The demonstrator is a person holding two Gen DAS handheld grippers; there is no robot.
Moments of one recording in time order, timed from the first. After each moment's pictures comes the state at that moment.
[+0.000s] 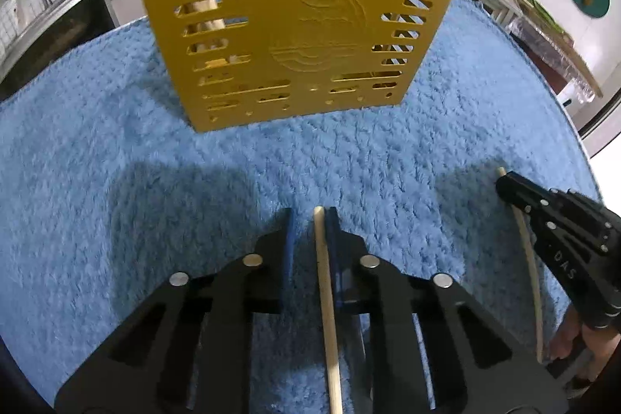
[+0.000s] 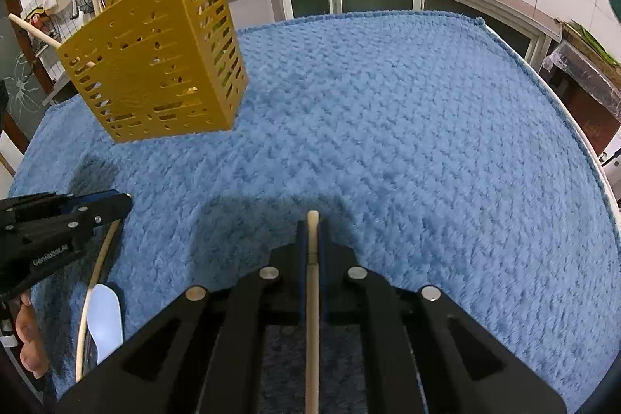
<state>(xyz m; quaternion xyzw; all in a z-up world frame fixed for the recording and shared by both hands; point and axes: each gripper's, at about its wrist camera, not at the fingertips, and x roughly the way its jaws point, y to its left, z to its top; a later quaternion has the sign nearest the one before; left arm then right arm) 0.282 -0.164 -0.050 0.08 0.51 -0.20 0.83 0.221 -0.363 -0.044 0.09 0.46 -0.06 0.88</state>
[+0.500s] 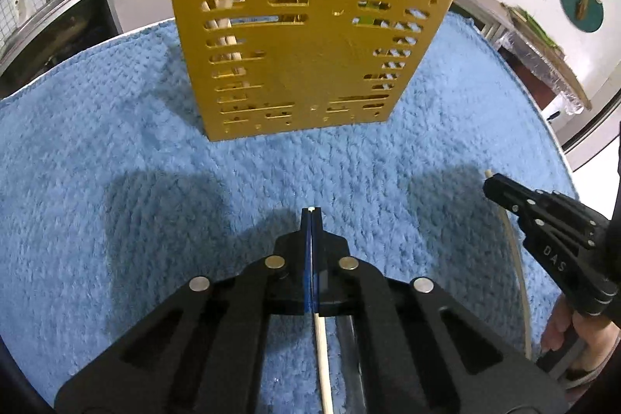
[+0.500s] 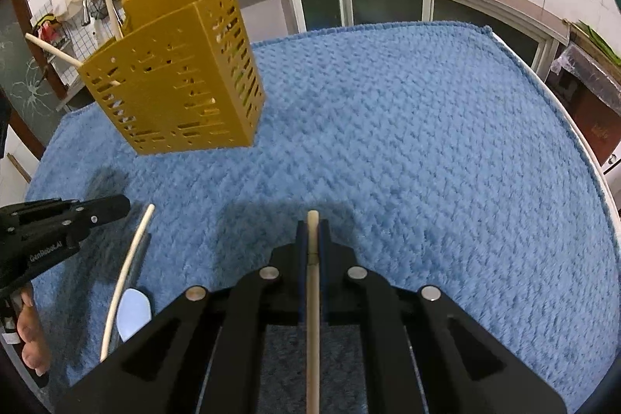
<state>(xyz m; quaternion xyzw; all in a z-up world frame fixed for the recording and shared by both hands) 0.278 -0.148 -0.026 0.06 0.51 -0.21 0.83 0.218 -0.364 -0.026 0.11 0.45 -0.04 0.89</state>
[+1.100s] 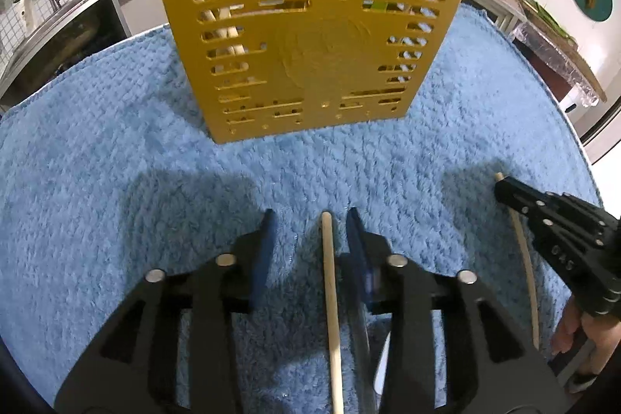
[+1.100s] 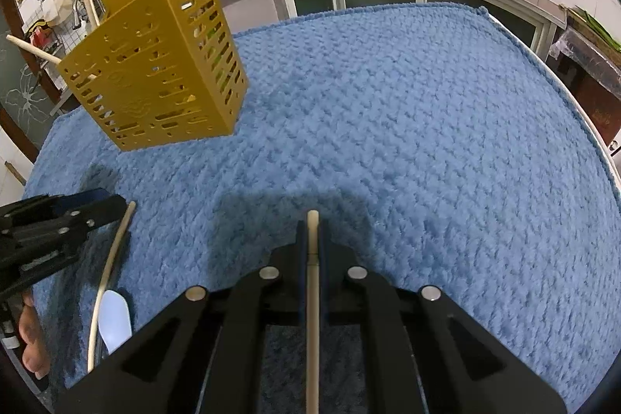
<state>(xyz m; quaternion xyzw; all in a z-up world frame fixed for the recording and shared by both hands) 0.284 -0.158 -0.035 0.07 0.50 -0.19 0.84 0.221 -0.372 -0.046 0.12 0.46 -0.05 0.88</state>
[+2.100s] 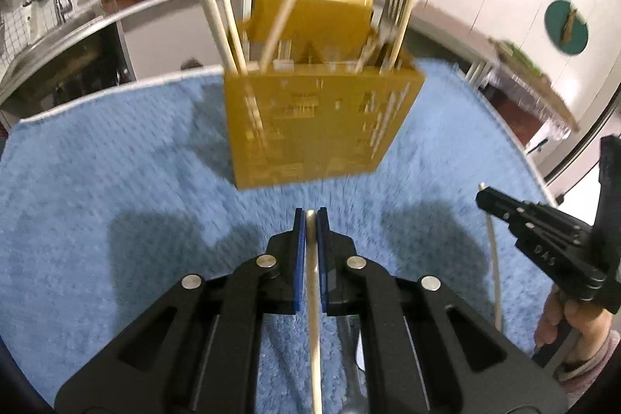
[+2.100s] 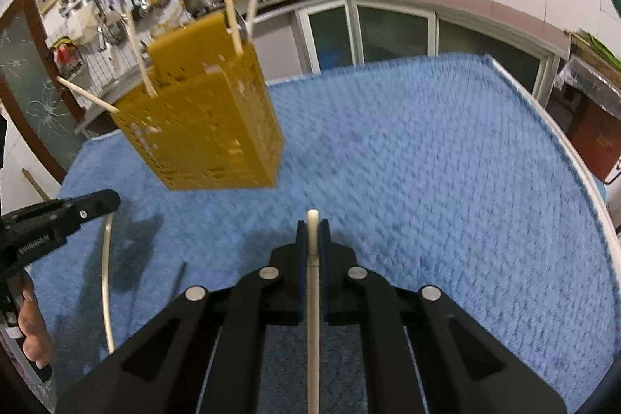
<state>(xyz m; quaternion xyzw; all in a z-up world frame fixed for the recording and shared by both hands) 0.263 -0.118 0.033 0.02 0.43 -0.22 0.87 0.206 -0.365 0.017 0.12 0.40 -0.02 0.91</state>
